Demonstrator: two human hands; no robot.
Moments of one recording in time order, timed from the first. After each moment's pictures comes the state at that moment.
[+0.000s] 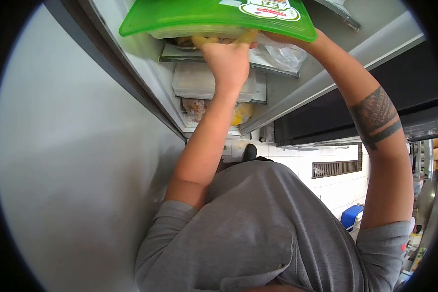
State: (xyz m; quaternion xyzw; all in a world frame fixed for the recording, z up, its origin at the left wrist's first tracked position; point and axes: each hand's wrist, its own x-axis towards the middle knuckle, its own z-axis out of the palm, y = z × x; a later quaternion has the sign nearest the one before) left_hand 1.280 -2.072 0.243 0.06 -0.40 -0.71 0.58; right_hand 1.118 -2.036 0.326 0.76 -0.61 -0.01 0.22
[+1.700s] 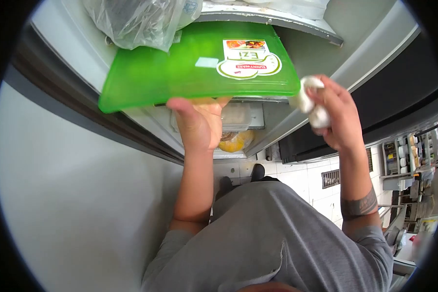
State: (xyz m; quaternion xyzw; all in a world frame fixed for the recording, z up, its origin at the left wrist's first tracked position) left_hand 1.329 -2.076 0.257 -0.17 -0.22 -0.87 0.40; right_hand 1.206 -1.866 0.371 0.26 -0.71 0.61 -0.23
